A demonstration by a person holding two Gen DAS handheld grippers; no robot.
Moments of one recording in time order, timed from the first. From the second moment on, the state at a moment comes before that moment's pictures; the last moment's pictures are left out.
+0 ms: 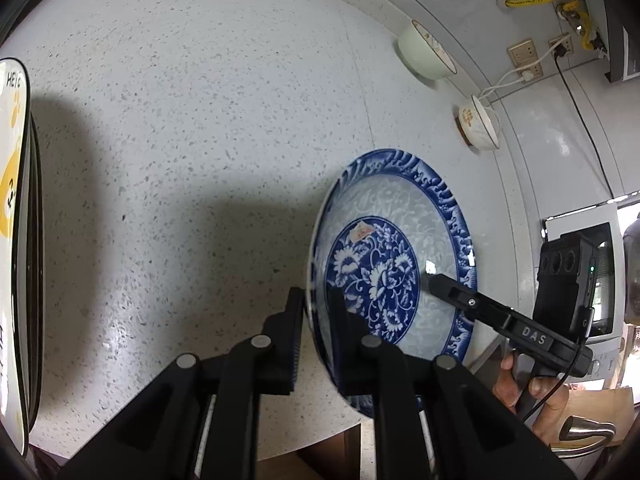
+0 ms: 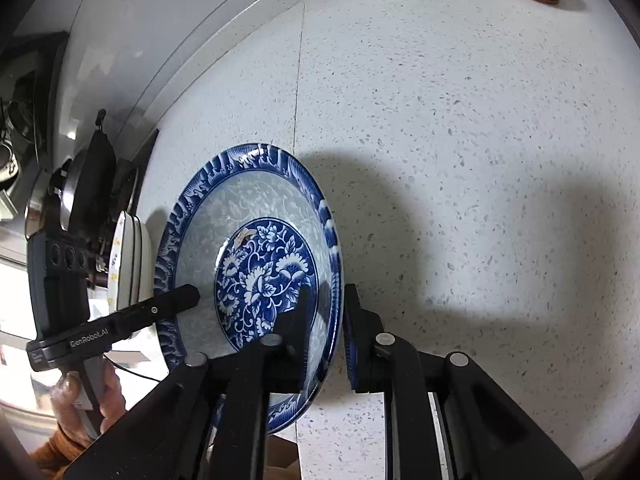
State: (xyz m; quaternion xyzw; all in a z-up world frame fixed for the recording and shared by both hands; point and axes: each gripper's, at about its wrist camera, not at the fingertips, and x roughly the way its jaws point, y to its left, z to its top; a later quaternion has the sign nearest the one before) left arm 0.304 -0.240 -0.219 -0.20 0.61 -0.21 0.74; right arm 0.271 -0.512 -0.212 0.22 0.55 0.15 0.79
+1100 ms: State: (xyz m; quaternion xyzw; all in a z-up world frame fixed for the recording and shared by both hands) left arm 0.439 -0.417 -0.155 -0.25 0.57 -0.30 0.72; right arm 0.342 -0.672 -0.120 0.23 0.42 0.03 0.88
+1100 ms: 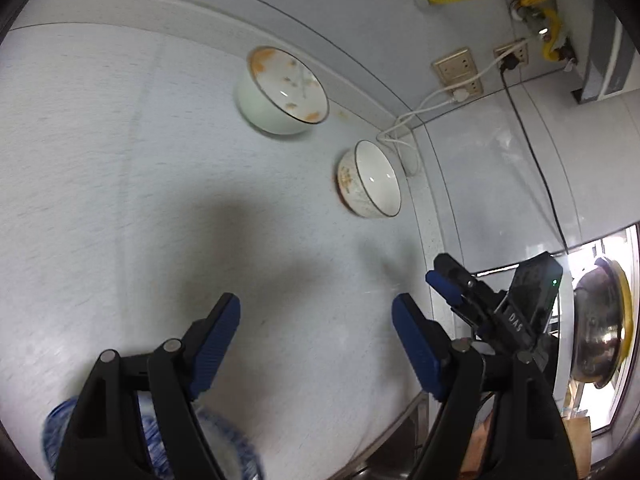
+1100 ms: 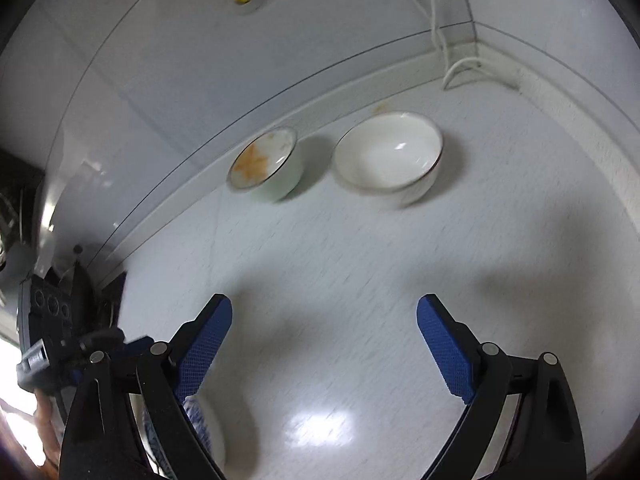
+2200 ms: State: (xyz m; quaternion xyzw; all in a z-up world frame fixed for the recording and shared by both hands) left arm 0.576 -0.600 -0.239 -0.22 0.61 -0.29 0.70; right arm 0.497 -0.772 -0.187 0.25 0.51 -0.05 0.82
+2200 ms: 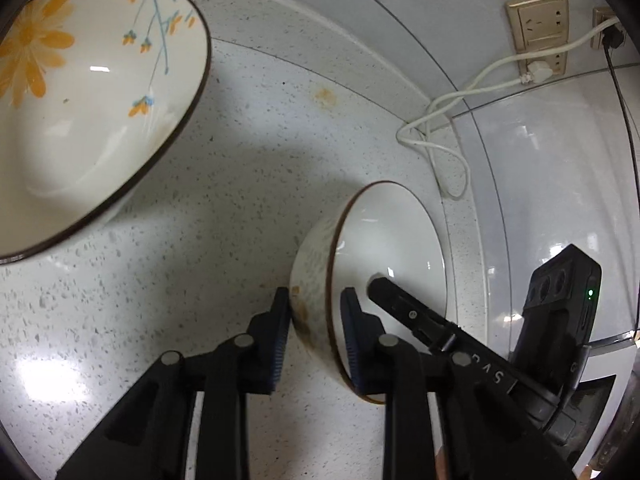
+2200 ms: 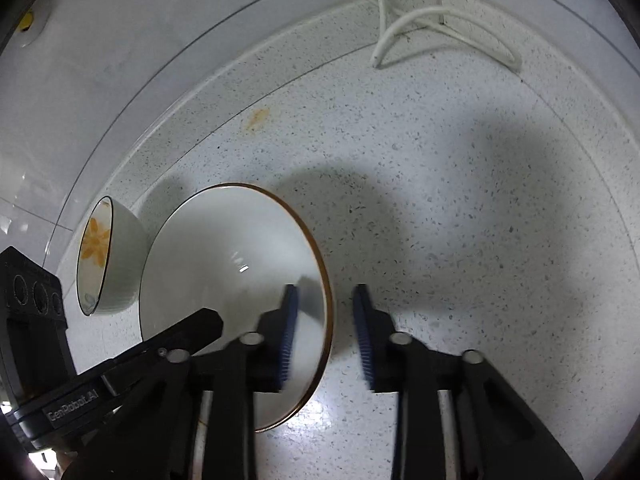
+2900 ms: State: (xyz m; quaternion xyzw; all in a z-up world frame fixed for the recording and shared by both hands) left arm 0.419 -0.423 -0.106 -0.26 0.57 -0.31 0.72; right arm 0.366 -0.646 -0.088 0.21 0.48 -0.01 0.85
